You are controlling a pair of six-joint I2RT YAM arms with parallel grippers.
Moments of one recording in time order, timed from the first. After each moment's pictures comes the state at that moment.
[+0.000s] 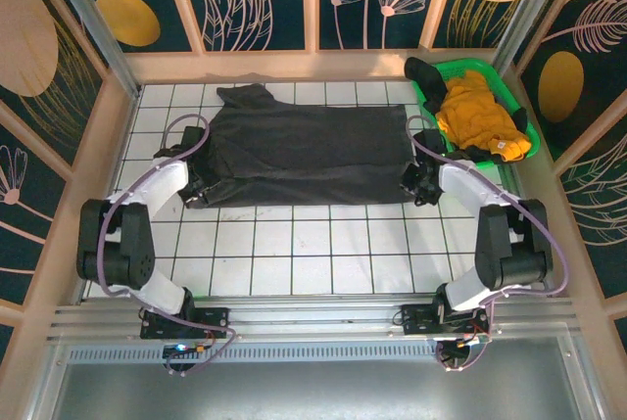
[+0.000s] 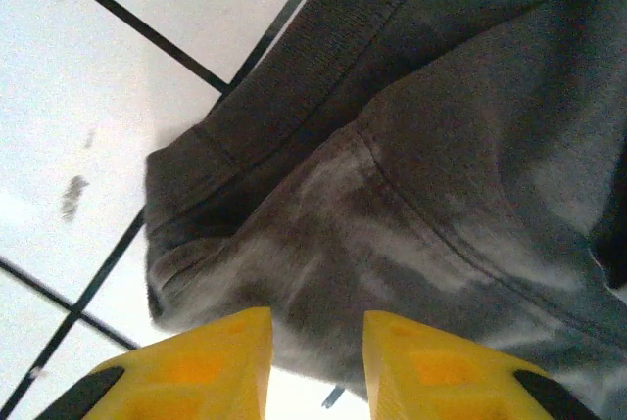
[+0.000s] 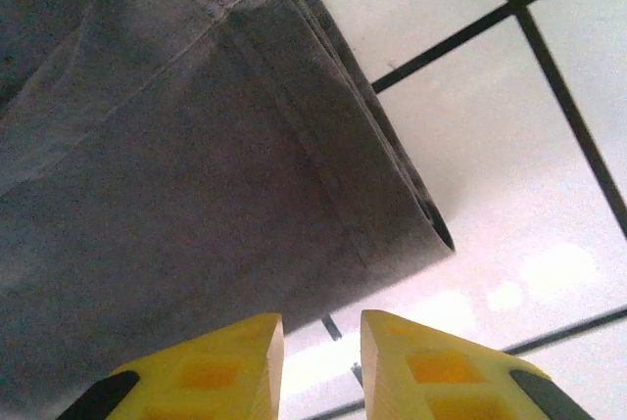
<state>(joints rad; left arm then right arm) -0.12 1.61 1.01 -0.69 -0.18 -0.77 0.18 1.54 0.94 -0.65 -0.01 0.68</state>
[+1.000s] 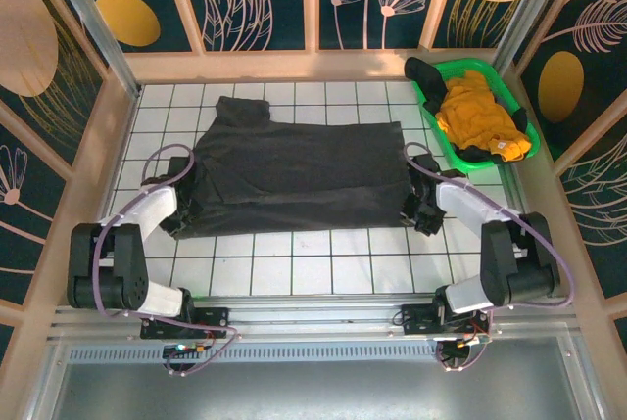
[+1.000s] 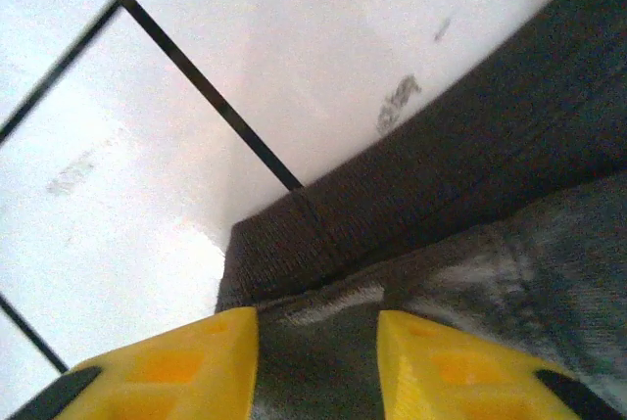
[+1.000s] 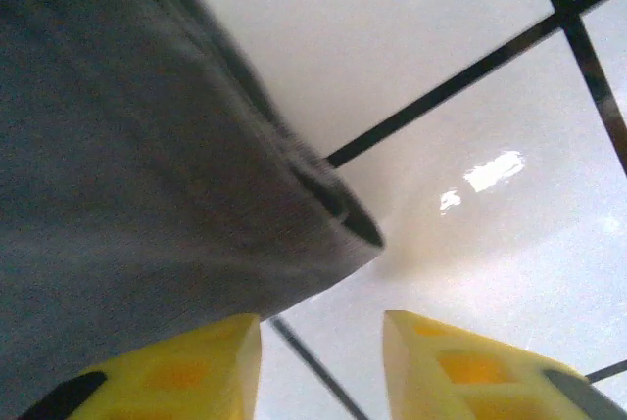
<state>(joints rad) -0.03 1.44 0.77 -0.73 -0.32 -0.85 0.26 1.41 0.79 -0.81 0.02 0.79</state>
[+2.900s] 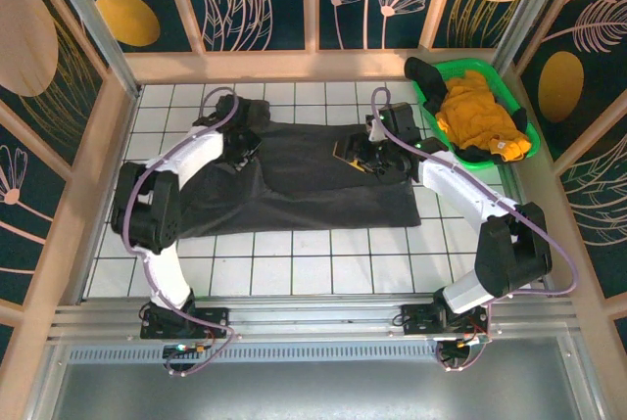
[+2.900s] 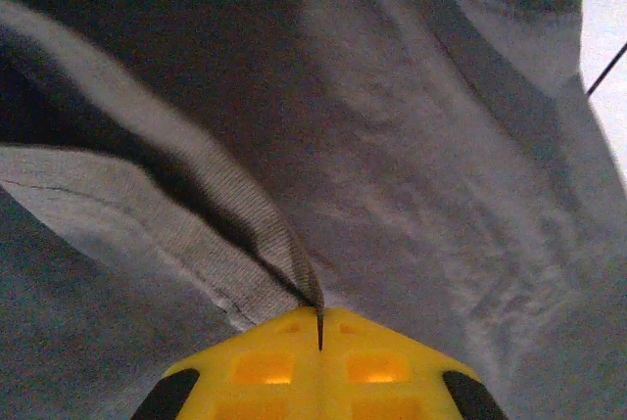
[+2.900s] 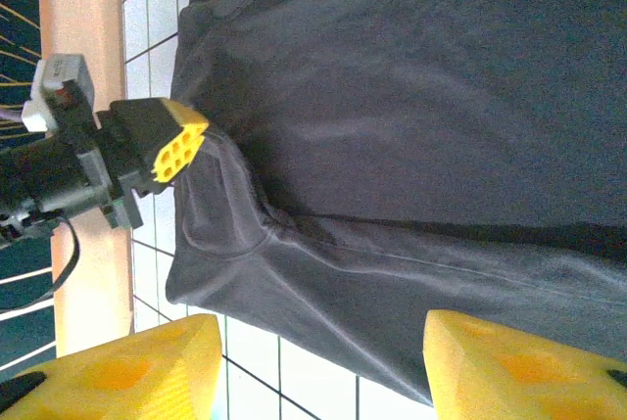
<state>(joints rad) -0.31 1.90 1.42 -0.65 0.04 -1.10 0.43 1.51 1.14 -0.41 -0.49 0.74</state>
